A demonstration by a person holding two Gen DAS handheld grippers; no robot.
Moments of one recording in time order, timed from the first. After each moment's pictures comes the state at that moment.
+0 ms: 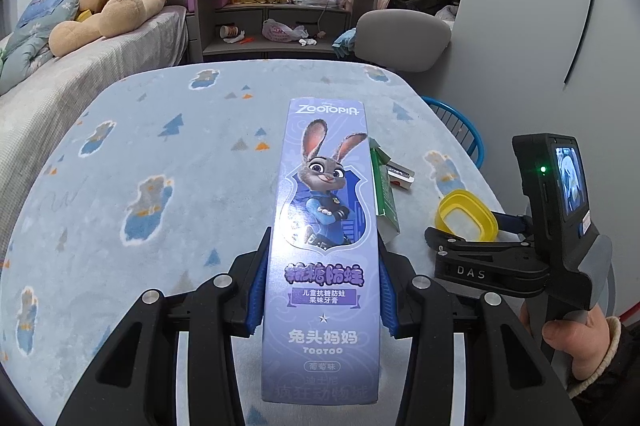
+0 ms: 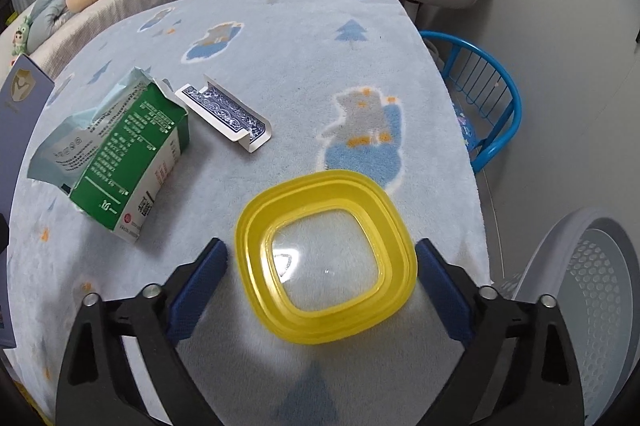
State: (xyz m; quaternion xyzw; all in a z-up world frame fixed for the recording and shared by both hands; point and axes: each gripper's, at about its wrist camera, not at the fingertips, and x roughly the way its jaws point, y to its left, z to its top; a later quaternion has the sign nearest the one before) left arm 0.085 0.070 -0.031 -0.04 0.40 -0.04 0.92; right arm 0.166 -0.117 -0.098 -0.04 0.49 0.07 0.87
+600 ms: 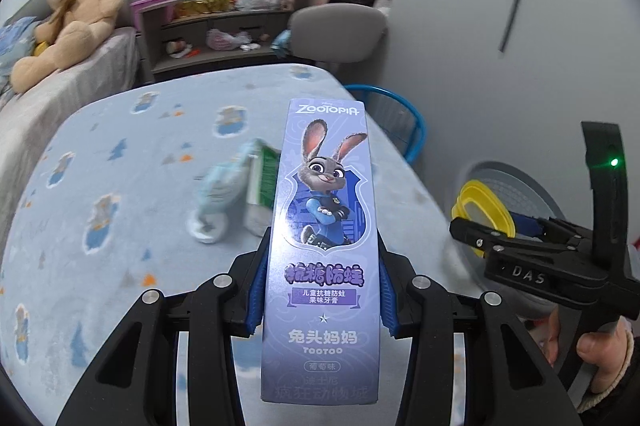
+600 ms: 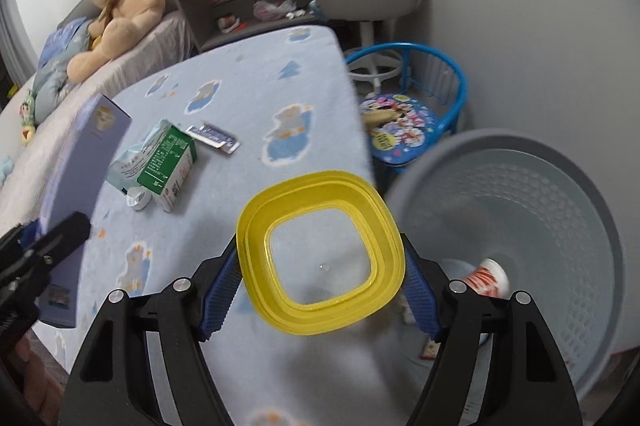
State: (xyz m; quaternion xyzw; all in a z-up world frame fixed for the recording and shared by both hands) left arm 0.053 -0.005 -0.007 0.00 0.40 -0.13 0.91; right arm 0.062 -0.215 -0.035 0.07 0.44 0.04 0.89
